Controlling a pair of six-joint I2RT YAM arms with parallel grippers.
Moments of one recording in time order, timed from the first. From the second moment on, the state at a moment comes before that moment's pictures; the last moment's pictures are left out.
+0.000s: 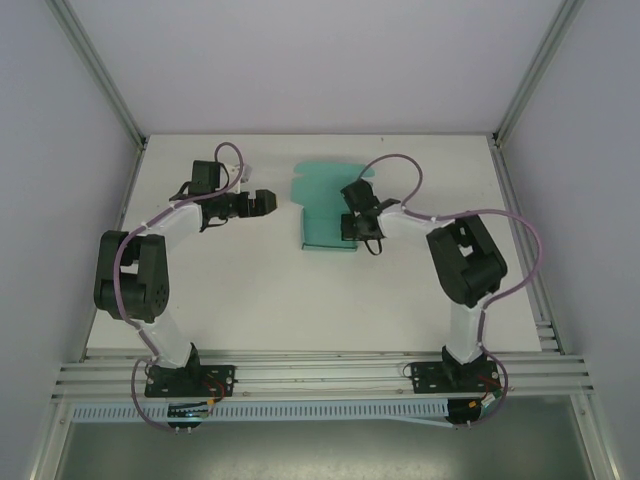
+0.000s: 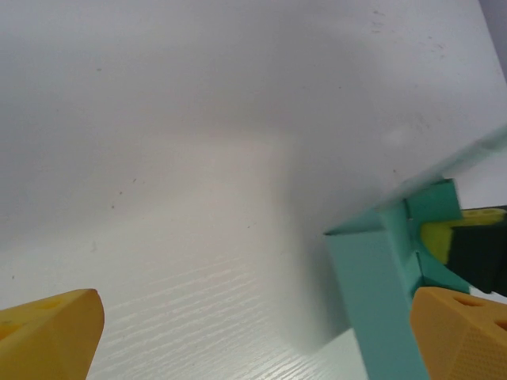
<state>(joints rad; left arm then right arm) -0.13 1.75 1.09 -0.20 0.59 -0.24 0.58 1.82 1.09 -0.25 0.06 0.46</state>
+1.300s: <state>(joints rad) -0.25 1.83 1.14 0.14 1.14 -0.33 0.61 1.60 0.97 0.47 -0.42 0.41</state>
